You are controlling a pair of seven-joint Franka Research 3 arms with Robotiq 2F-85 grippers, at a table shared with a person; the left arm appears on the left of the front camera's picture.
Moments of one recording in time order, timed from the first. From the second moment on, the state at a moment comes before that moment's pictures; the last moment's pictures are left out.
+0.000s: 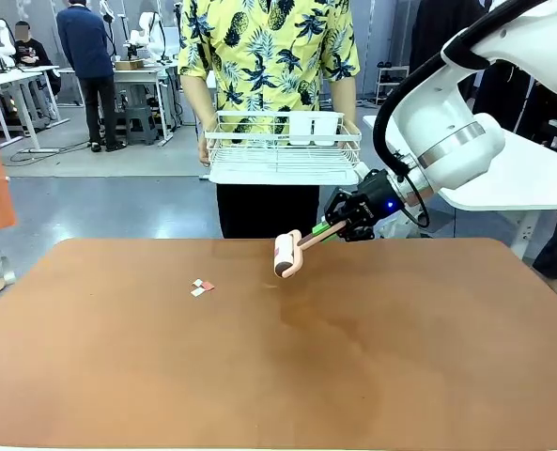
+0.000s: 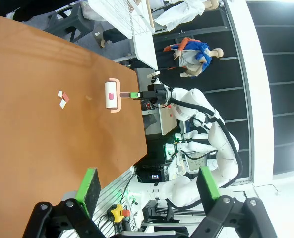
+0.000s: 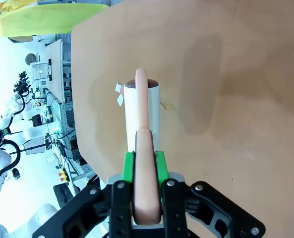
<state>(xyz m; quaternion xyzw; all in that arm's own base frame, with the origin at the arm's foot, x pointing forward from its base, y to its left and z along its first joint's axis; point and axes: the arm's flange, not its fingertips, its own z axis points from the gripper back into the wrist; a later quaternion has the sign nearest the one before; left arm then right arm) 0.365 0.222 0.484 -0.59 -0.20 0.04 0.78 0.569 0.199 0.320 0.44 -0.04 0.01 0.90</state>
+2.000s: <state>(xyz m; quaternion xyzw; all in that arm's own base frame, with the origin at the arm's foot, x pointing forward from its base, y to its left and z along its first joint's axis) 0.365 0.222 0.484 -0.59 -0.20 0.04 0.78 0.571 0.273 0.263 0.43 0.02 0.01 0.90</state>
